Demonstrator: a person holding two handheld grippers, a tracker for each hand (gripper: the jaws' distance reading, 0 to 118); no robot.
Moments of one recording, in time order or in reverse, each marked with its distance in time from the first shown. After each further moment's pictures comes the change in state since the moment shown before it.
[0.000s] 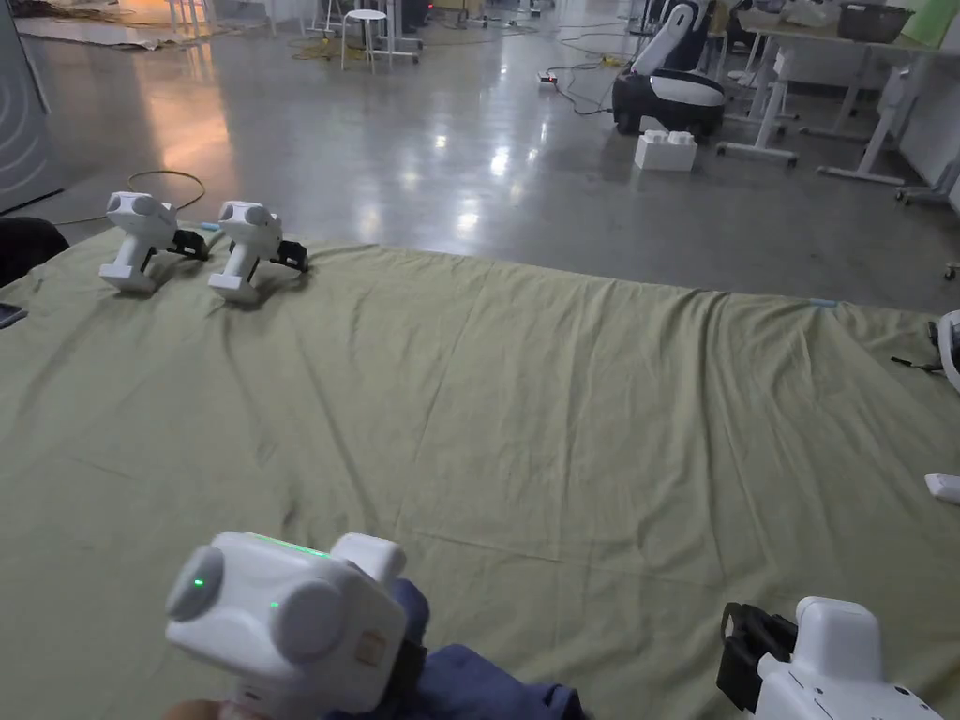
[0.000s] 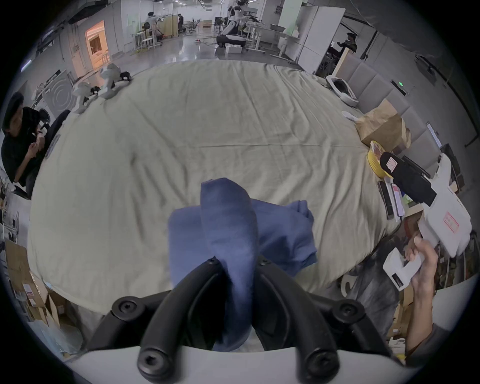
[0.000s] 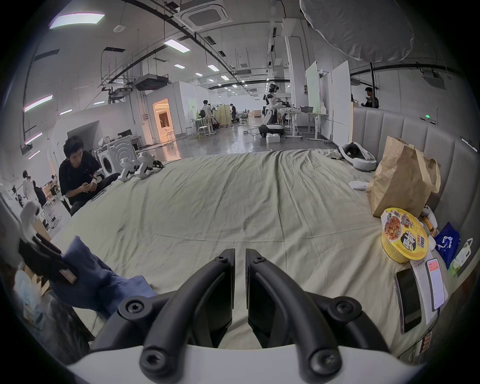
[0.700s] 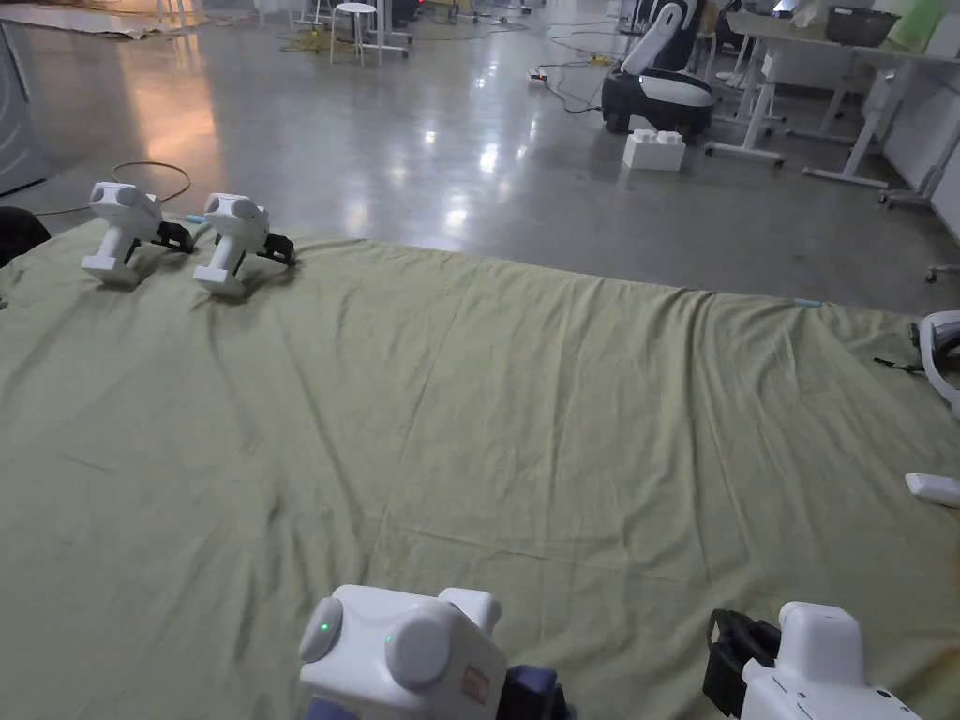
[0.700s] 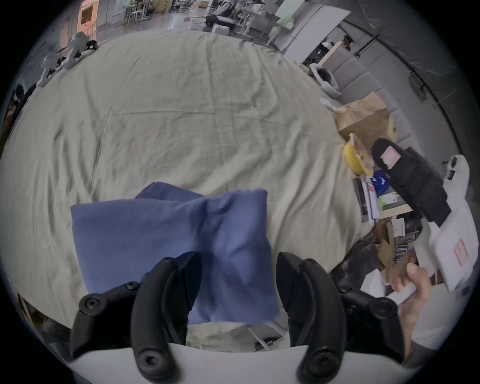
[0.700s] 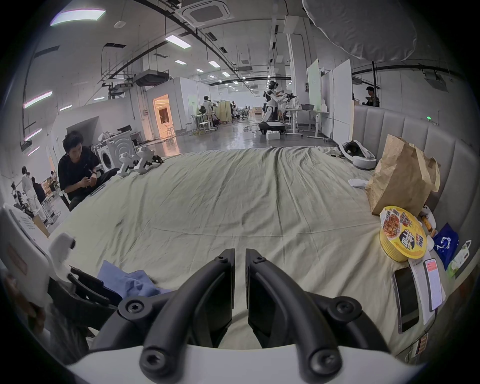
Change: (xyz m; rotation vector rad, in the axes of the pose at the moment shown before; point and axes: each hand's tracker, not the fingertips) left arm 0.047 -0.002 -0.063 -0.053 -0.229 0.030; right arm 0.002 -0.003 0.001 -0.021 -0.008 0.018
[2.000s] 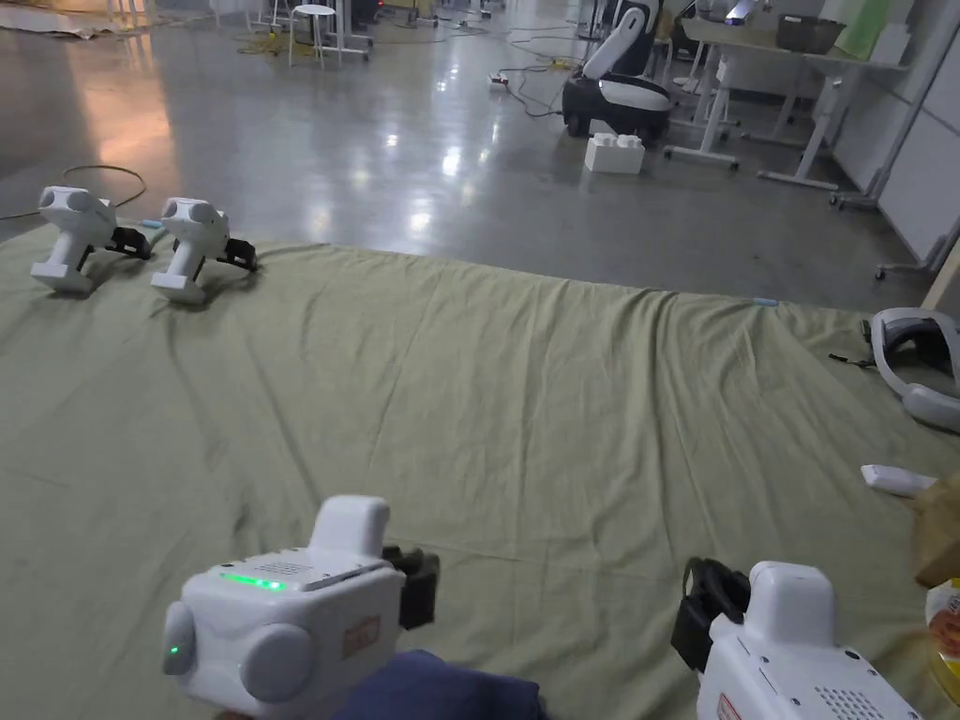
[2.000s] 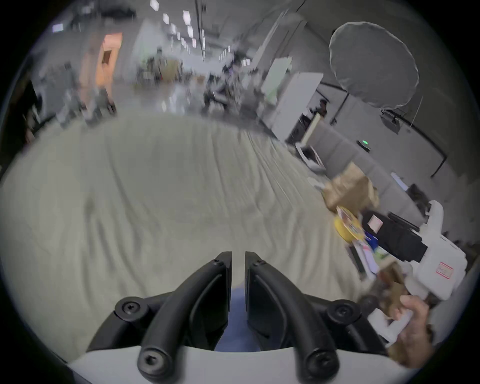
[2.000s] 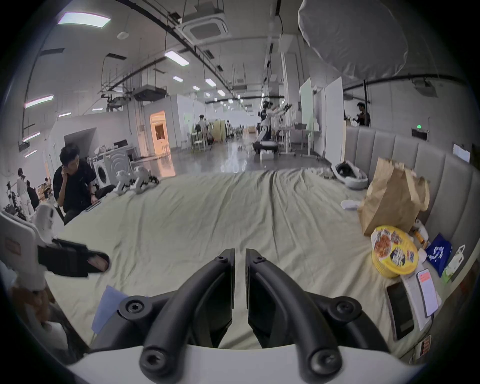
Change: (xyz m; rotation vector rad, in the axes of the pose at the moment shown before) left arm -0.040 0.008 0.065 0.623 0.111 -0.047; right arm -0.024 0.023 0.013 0.178 -0.064 0.019
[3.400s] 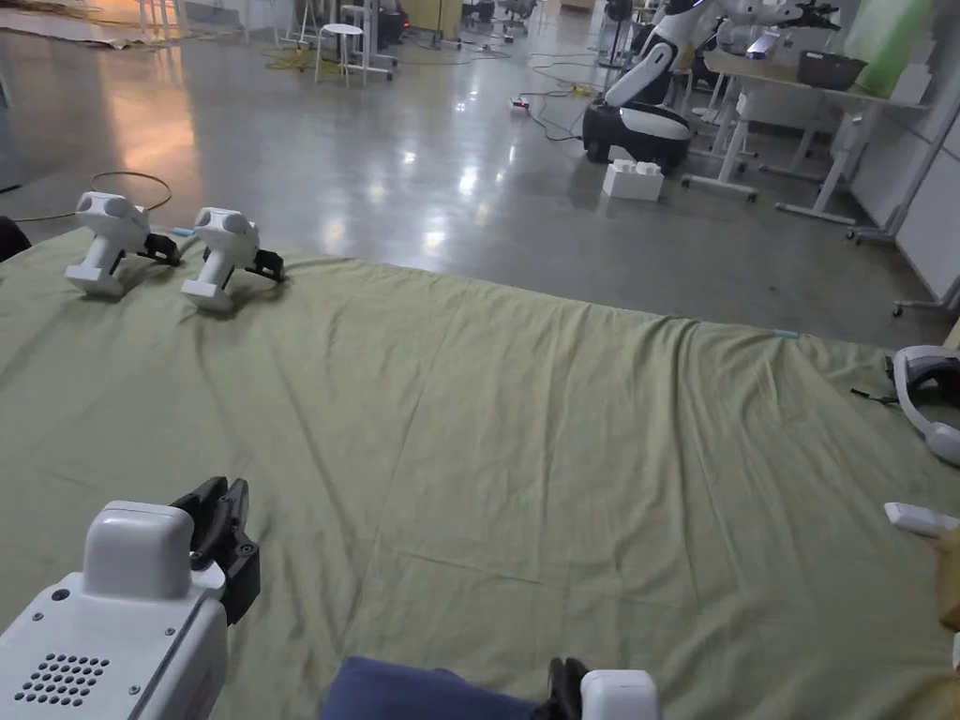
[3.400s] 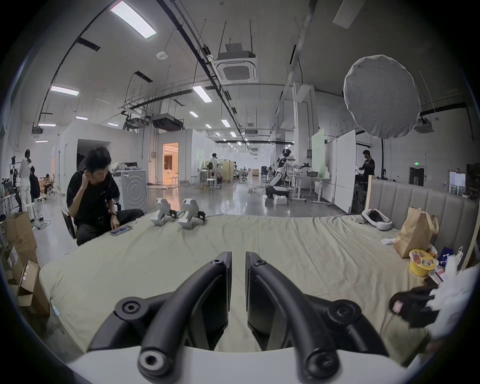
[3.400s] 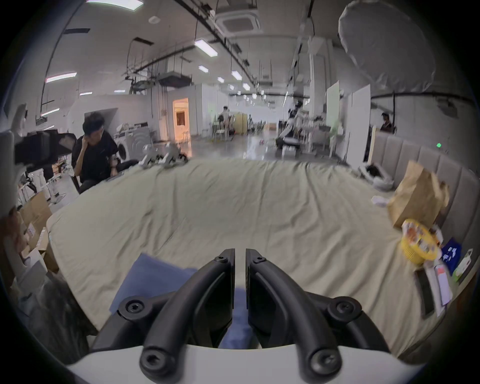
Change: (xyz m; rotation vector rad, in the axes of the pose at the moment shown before) left arm -0.064 -0.025 0.102 0.453 0.385 -0.124; right arm -0.109 -0.081 0.001 -0.162 0.141 0.074
